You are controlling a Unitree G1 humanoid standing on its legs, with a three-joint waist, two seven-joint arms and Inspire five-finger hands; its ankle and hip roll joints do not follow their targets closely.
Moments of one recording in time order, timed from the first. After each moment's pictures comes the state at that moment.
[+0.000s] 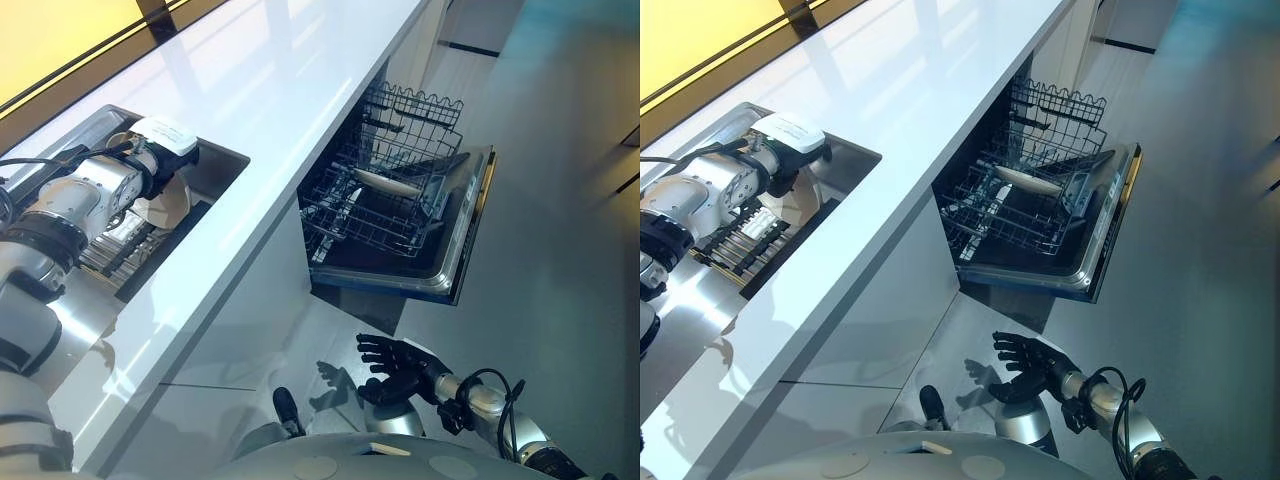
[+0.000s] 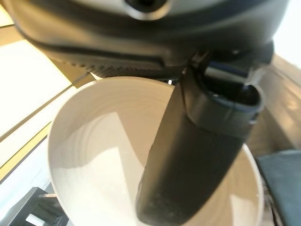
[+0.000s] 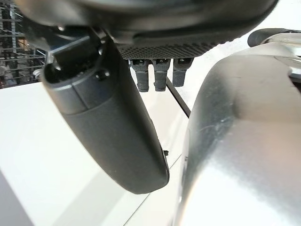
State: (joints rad) left arm -1.06 1.04 -0.97 0.65 0.78 -0.14 -0.29; right arm 0.15 -0.54 0.45 0.41 0.33 0.03 0.40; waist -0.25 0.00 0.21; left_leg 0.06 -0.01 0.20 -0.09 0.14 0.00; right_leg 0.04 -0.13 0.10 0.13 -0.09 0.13
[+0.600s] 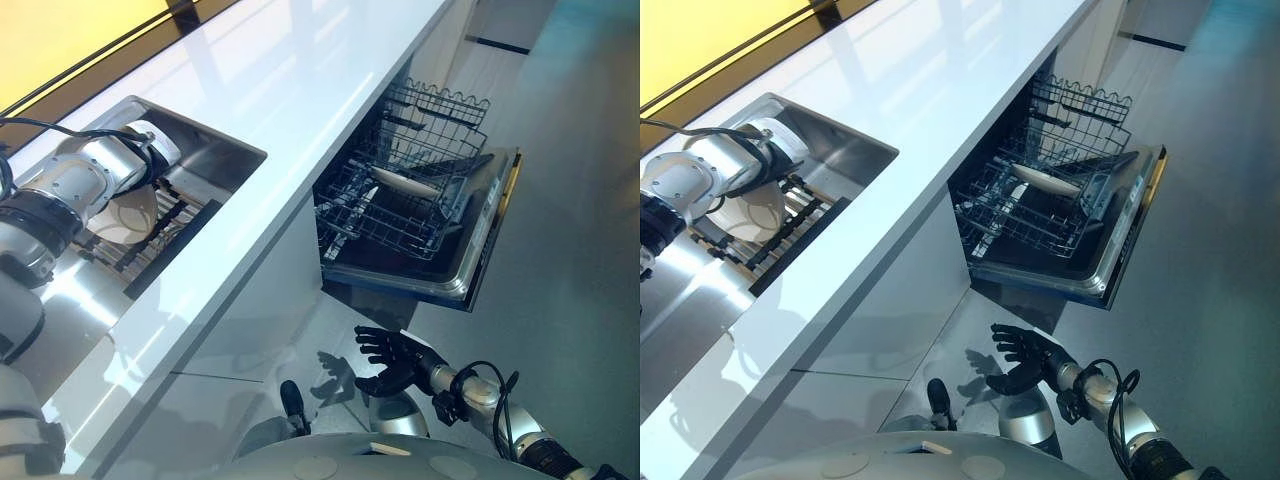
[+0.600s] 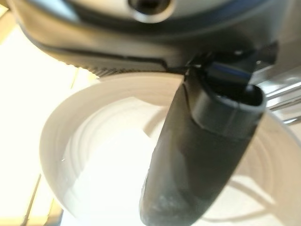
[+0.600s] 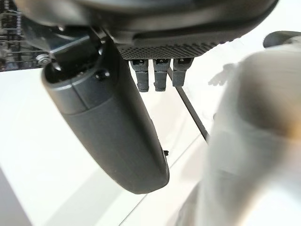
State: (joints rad) left arm -1.14 1.10 -1.07 0.62 0.94 -0.09 -0.44; right arm 0.11 -0.53 0.49 0.38 0.34 0.02 0.29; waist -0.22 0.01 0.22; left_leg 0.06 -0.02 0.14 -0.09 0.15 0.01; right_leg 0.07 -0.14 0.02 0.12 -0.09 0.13
